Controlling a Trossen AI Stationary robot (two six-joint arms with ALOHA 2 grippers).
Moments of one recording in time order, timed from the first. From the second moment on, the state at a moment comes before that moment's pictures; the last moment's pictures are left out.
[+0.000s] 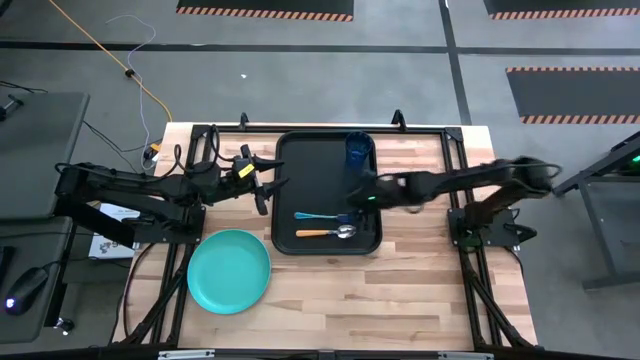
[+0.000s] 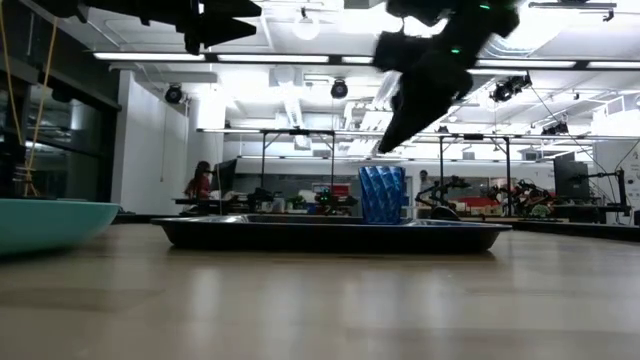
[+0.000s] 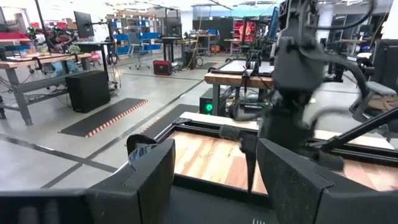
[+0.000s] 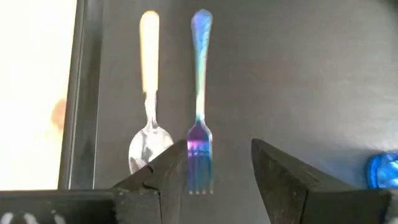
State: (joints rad) left arm 0.01 0.93 0.56 0.38 -0.34 0.00; right arm -0.02 1.51 0.99 -0.39 0.10 -0.06
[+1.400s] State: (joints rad) left arm 0.01 0.93 0.56 0.41 -0.35 0.01; right arm -0.04 1.03 0.54 0.45 0.09 -0.04
